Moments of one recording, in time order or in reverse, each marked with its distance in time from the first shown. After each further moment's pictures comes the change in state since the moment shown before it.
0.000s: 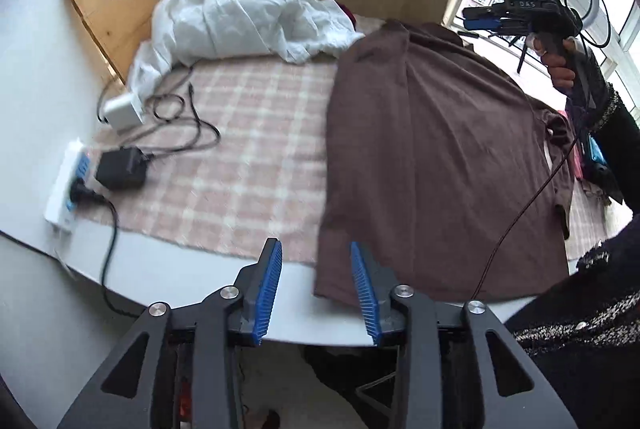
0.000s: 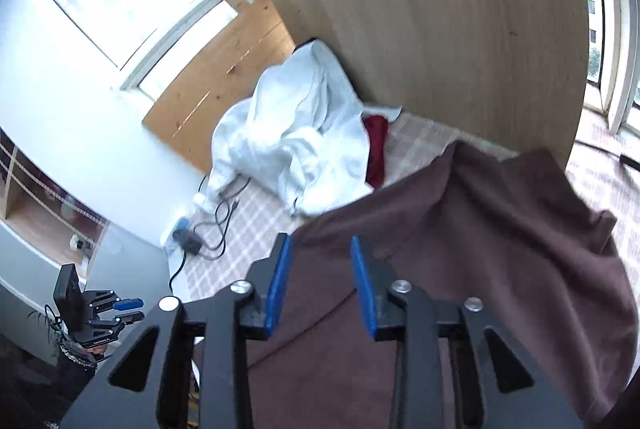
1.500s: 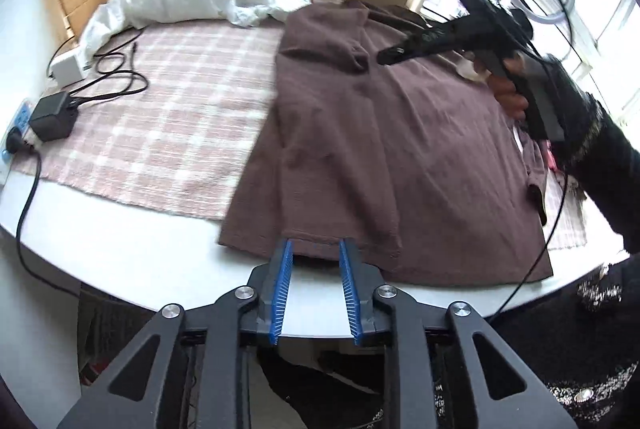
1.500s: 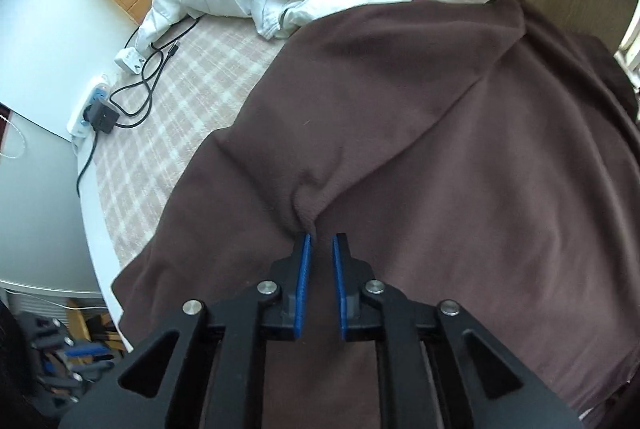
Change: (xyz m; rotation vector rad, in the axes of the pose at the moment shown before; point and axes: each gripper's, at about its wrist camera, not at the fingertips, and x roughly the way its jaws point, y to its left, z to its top) left arm 0.025 -0.026 -0.032 -0.063 -0.044 -0.135; right arm 0.105 0.054 -0.091 -0.090 0.227 -0.328
